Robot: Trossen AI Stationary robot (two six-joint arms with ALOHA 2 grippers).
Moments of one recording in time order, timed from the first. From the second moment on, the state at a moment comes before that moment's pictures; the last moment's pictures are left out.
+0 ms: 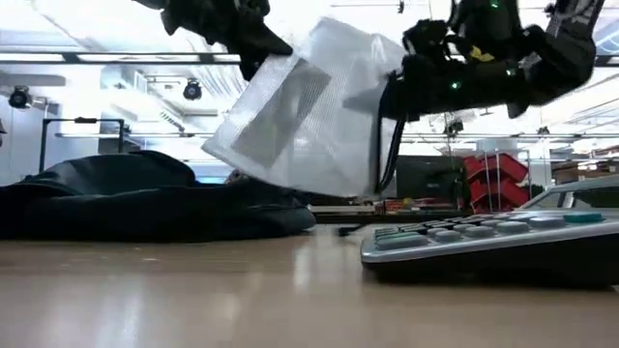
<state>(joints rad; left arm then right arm) 0.42 1.35 1.14 -0.29 0.53 0.07 -0.07 1.59 0.44 1.20 0.15 -0.21</state>
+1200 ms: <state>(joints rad) 0.36 1.35 0.99 -0.29 0.76 0.42 -0.08 1.66 0.63 1.00 -0.24 -0.18</state>
